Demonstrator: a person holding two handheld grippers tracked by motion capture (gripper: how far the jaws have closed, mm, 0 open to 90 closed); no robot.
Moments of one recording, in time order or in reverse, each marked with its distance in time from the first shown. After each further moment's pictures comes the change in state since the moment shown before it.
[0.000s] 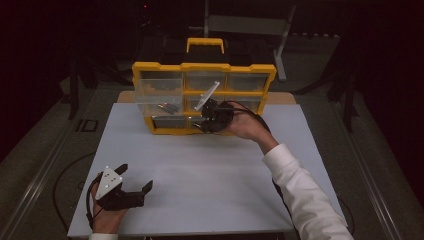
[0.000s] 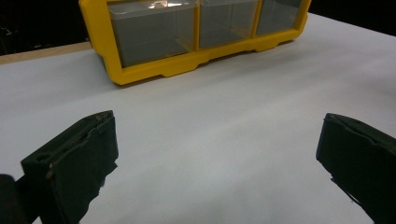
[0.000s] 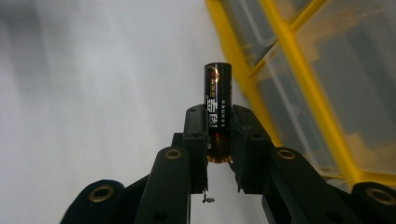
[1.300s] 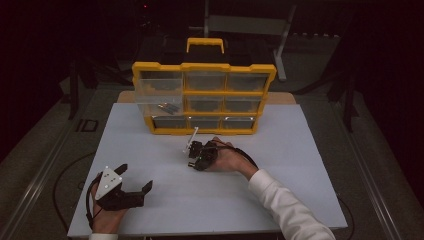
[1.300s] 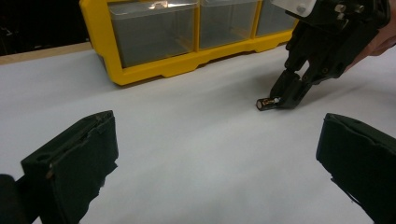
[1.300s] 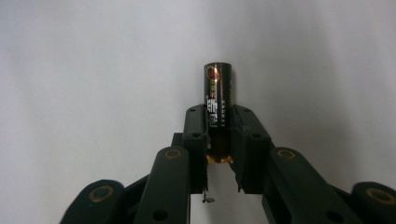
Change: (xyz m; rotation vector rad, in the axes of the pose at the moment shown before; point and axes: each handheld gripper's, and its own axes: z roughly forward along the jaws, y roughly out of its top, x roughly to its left) left arm 0.000 0.000 0.000 0.000 0.001 0.002; right arm 0.055 -0.048 0.126 0.225 0.125 -0.016
